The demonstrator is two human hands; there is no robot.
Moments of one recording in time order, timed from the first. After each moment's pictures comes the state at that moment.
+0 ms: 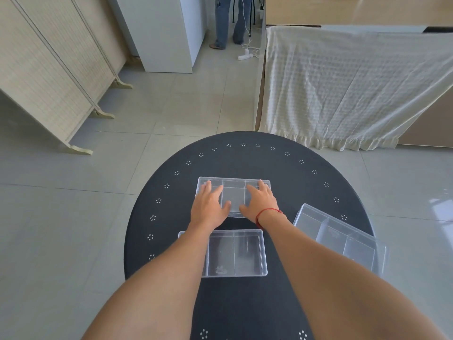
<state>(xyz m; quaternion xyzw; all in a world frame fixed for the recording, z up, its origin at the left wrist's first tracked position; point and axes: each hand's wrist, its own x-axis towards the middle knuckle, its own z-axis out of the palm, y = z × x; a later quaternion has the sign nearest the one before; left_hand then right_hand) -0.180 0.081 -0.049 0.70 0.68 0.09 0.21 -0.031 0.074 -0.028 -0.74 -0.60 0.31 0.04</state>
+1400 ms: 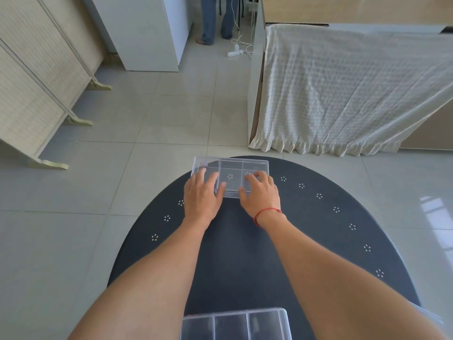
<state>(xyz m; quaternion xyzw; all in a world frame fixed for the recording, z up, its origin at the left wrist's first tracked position) -0.187 0.261 -0.074 0.76 0.63 0.15 0.07 -0.039 0.232 -0.047 -0.76 -0.61 0.19 0.13</state>
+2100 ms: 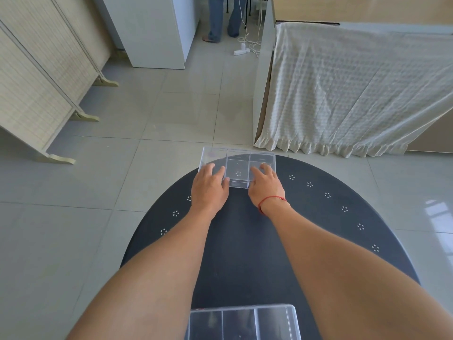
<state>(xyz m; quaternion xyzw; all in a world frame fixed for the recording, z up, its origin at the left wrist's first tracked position) -0.194 0.267 -0.064 0.75 0.64 0.12 0.13 -0.045 0.249 -0.045 -0.76 -0.61 0.22 0.09</state>
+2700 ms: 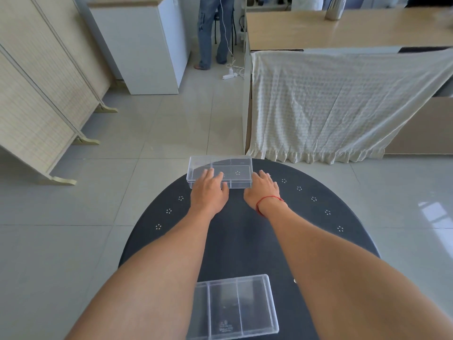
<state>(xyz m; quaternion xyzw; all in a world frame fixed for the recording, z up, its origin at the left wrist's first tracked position) -0.162 0.211 -0.001 0.76 0.63 0.07 0.15 -0.022 0.192 0.002 -0.78 -0.57 0.25 0.06</state>
